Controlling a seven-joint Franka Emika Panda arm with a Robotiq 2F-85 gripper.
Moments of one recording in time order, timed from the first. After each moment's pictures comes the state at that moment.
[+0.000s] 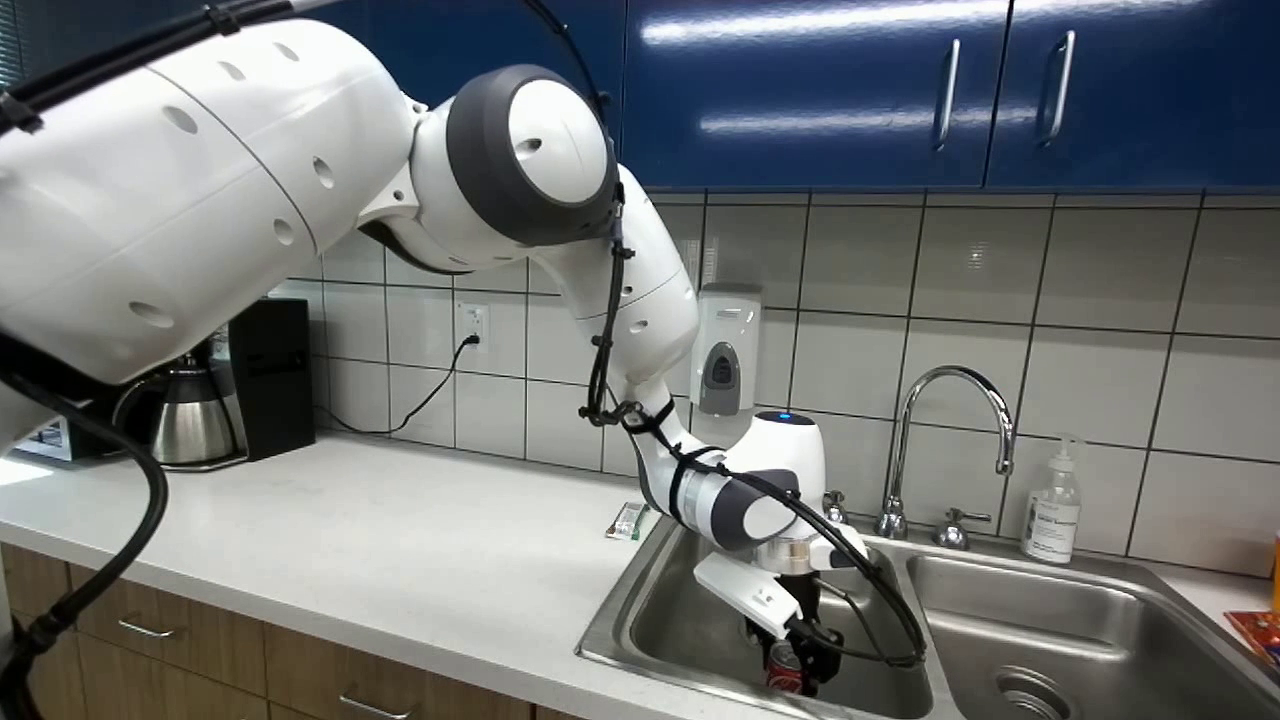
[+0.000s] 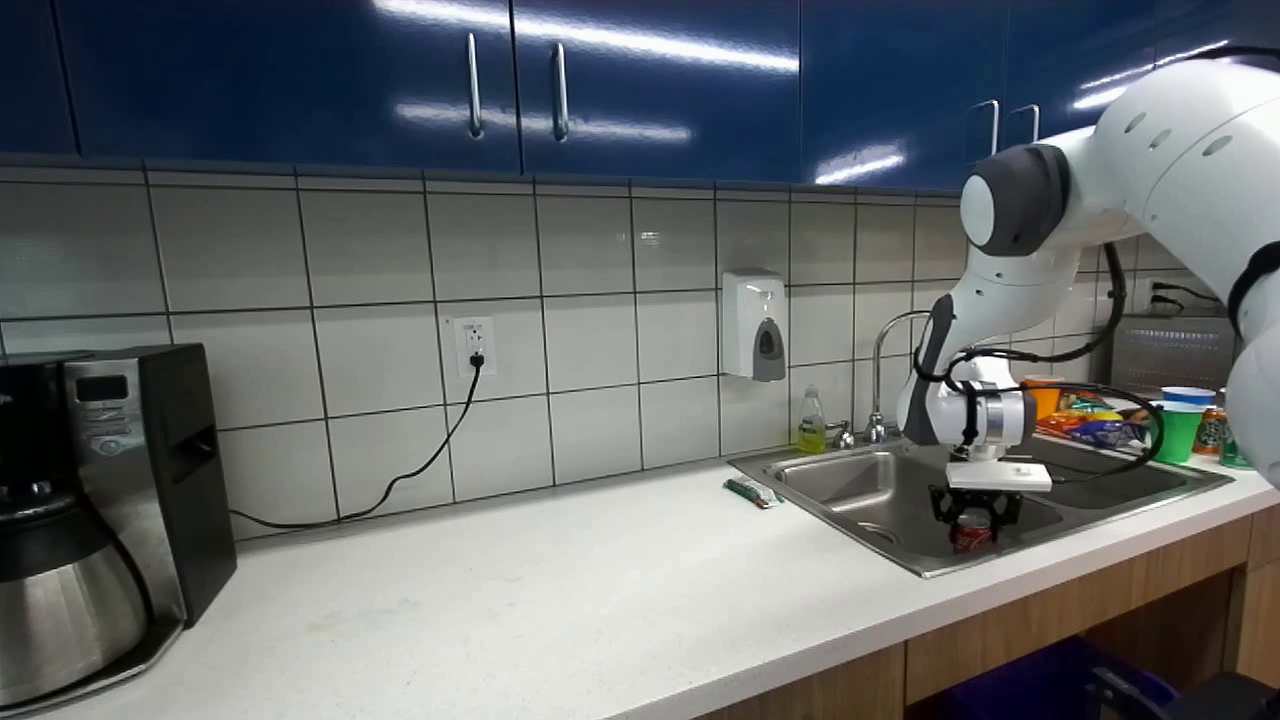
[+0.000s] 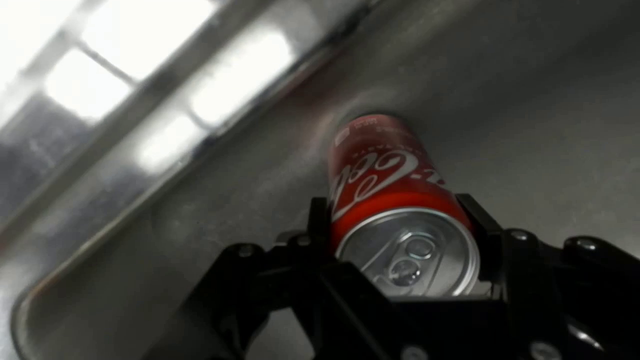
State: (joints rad) arm -0.40 0.86 -0.22 -1.77 0.23 2.73 -0.12
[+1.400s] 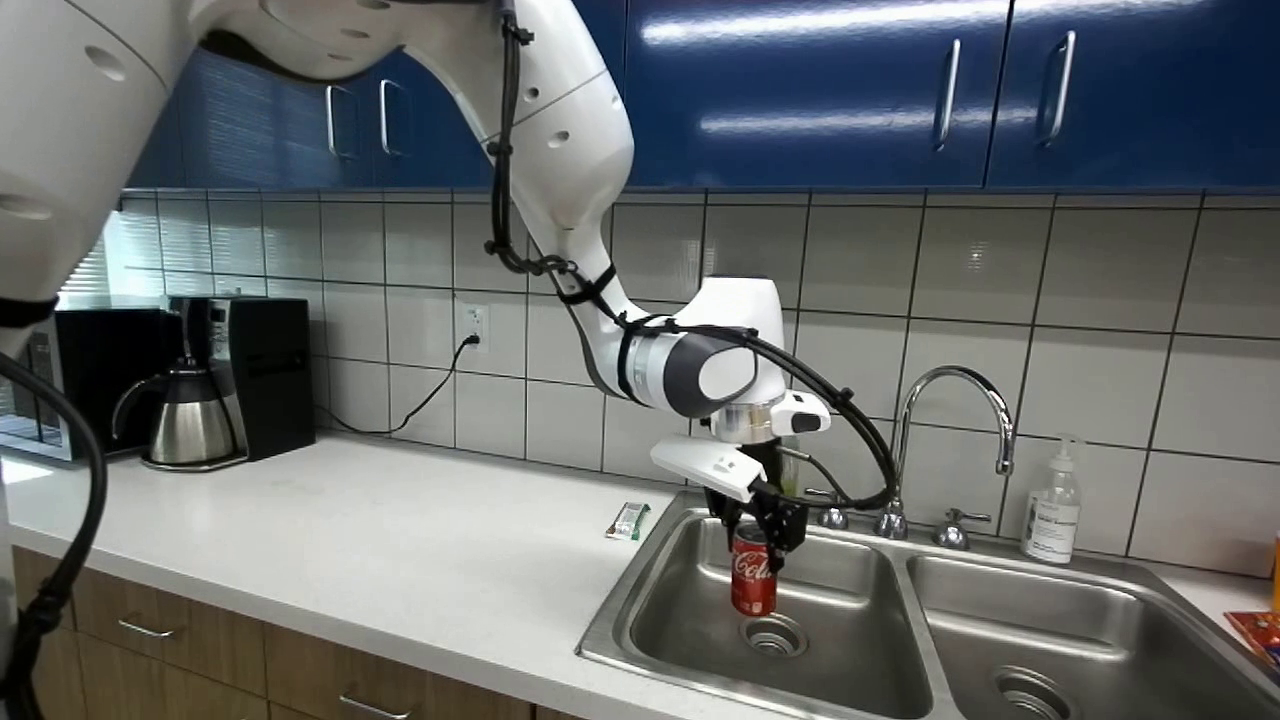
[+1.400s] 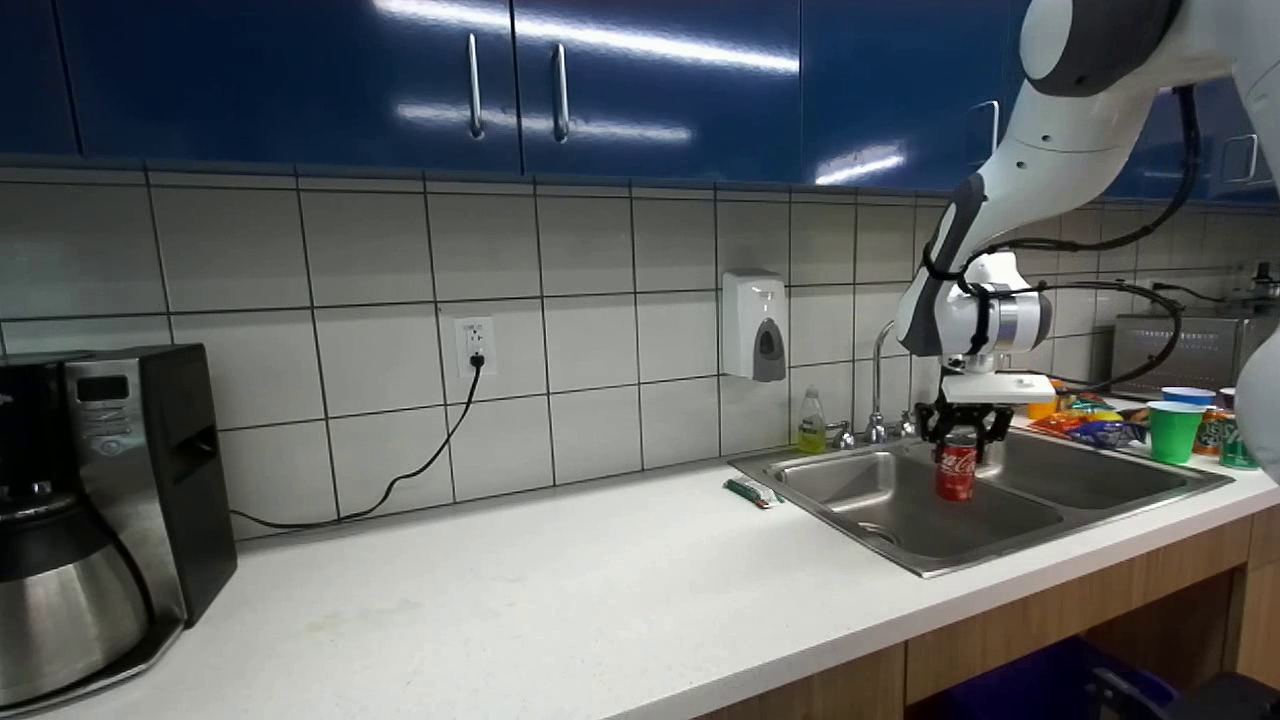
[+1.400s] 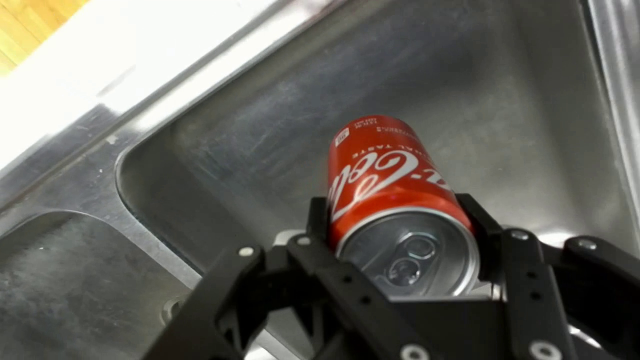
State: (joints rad) arm -0.34 0.40 -0.22 -2.11 0.13 2.72 -0.12
